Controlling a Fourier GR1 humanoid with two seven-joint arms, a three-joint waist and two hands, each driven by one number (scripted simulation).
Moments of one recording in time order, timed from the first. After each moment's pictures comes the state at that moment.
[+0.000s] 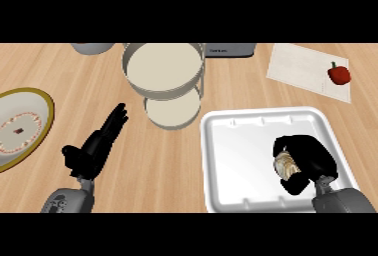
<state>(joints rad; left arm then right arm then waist) -0.11 0.14 -0.07 -1.36 0.04 -0.10 -0.09 -0.12 -0.34 0.23 -1.46 0.96 0.28 0.19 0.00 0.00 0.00</state>
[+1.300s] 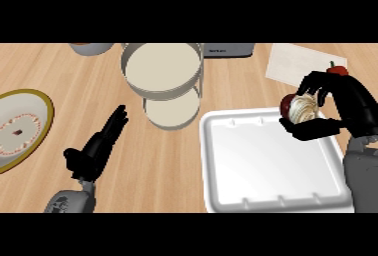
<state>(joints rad) -0.10 0.11 -0.05 -1.35 0.01 -0.11 -0.11 -0.37 -0.25 -0.12 -1.66 0.70 0.28 0.26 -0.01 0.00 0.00</state>
